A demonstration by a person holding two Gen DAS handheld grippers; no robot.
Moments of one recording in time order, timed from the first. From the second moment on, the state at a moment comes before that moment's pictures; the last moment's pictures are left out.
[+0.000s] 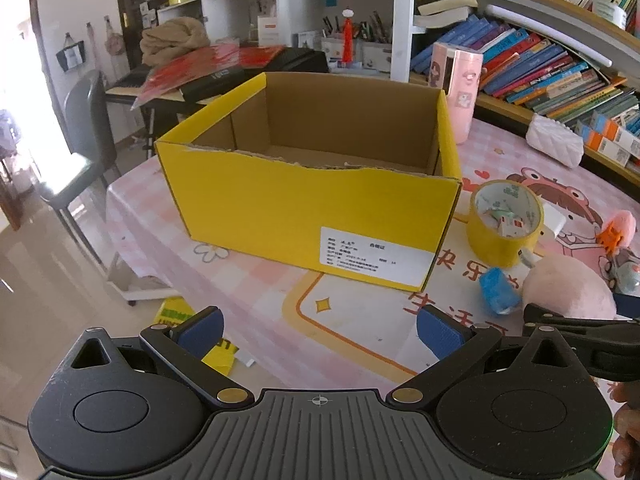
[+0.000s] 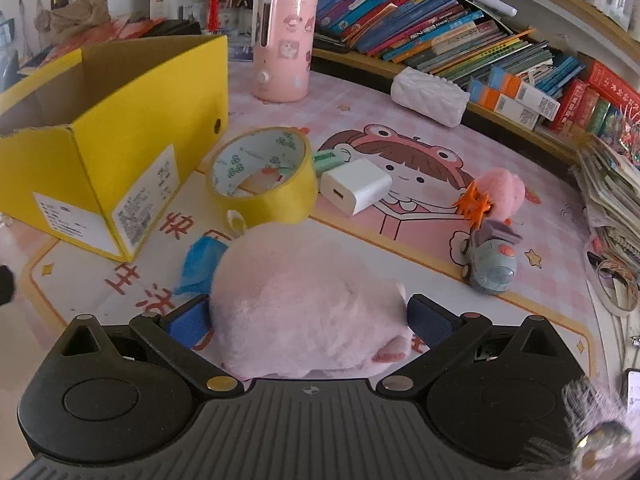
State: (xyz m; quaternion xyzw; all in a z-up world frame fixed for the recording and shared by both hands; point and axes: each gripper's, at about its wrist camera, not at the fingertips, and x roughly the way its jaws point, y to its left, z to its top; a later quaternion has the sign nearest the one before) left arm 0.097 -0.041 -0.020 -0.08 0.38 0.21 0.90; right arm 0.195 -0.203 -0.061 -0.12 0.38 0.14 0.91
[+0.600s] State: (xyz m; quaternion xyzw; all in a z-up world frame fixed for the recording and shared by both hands) left arm 0.146 -0.116 -0.025 -0.04 0.37 0.08 0.93; right arm 0.175 -0.303 -0.002 -0.02 0.28 0.03 0.96
